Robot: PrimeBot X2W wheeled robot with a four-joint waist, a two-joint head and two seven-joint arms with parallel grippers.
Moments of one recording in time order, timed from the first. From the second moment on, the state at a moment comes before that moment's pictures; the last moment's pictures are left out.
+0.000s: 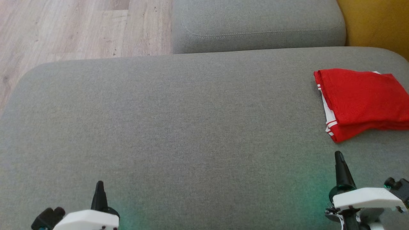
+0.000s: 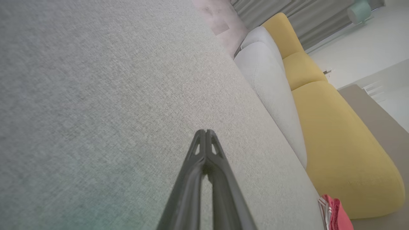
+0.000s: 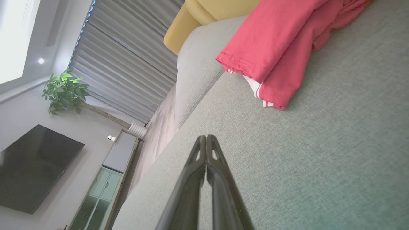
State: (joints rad) left arm 0.05 0.12 -0.16 0.28 -1.11 0.02 -0.04; right arm 0.04 -0.05 -0.01 0.26 0.94 0.13 -0.02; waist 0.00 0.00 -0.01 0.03
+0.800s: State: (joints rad) left arm 0.02 0.09 -0.07 0.28 -1.31 -0.04 0.02; right arm 0.01 -0.05 -0.04 0.27 1.22 0.13 0.02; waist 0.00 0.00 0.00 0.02
